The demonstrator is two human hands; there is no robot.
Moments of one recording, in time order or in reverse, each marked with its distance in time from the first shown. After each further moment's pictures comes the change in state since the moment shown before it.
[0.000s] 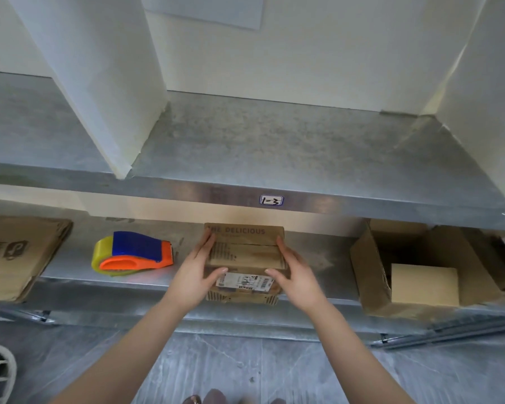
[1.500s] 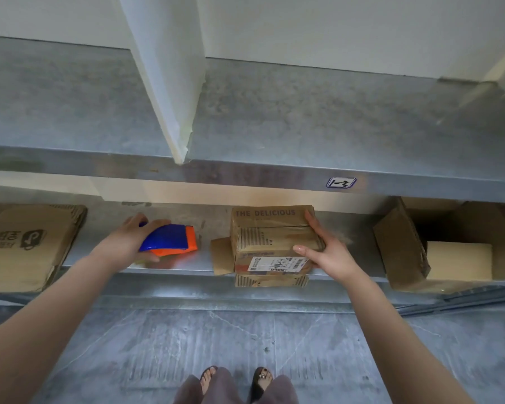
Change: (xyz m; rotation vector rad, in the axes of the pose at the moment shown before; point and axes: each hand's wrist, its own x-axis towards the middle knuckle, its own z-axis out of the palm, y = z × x) left_hand 0.022 -0.160 -0.142 0.545 -0.300 -0.014; right_hand 0.015 -0.008 0.003 0.262 -0.039 0.103
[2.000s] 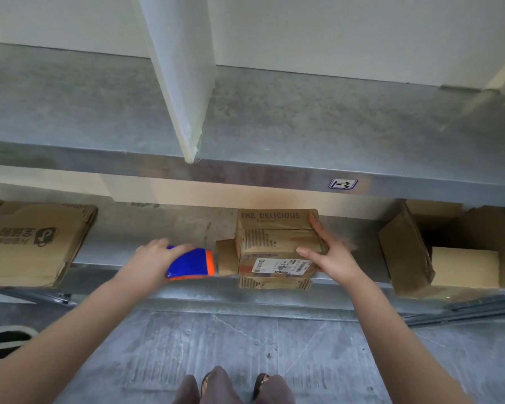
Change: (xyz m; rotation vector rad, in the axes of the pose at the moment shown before) left_hand -0.041 0.080 -0.010 0.184 -0.040 0.051; right_hand 0.000 0.000 -0.001 0.012 0.000 -0.004
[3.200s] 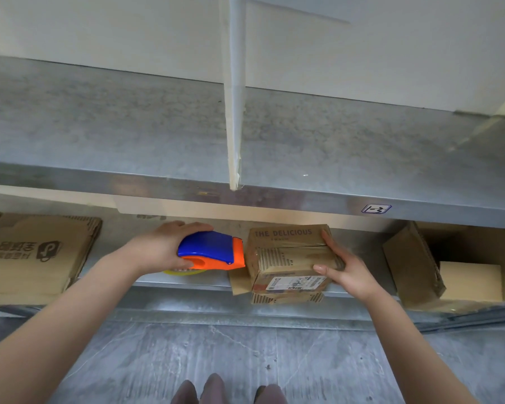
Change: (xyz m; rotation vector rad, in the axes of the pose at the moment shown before) left_hand 0.042 -0.048 -0.041 -0.363 -0.015 0.156; right_hand -0.006 -0.008 -0.003 -0.042 -0.006 0.041
